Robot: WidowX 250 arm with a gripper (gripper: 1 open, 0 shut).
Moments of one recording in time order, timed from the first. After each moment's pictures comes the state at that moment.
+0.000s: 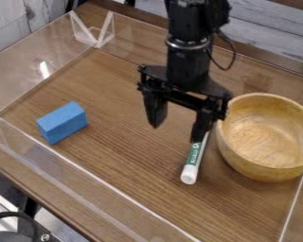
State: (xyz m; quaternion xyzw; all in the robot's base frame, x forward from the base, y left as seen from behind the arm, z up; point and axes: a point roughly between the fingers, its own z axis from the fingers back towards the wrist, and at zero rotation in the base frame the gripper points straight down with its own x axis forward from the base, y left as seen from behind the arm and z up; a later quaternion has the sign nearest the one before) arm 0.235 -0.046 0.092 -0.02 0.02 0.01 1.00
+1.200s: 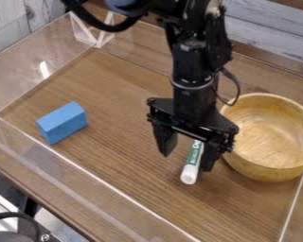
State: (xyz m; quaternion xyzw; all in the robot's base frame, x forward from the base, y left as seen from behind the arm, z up) arm 0.228 -0.060 0.061 -0.05 0.01 0.00 1.00
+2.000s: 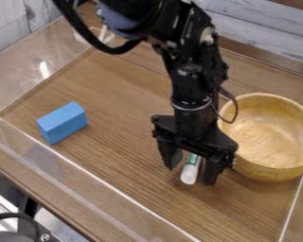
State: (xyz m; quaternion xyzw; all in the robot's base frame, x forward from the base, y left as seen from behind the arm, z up) arm 0.229 -0.067 0.038 -0.07 -0.01 -0.01 1.00
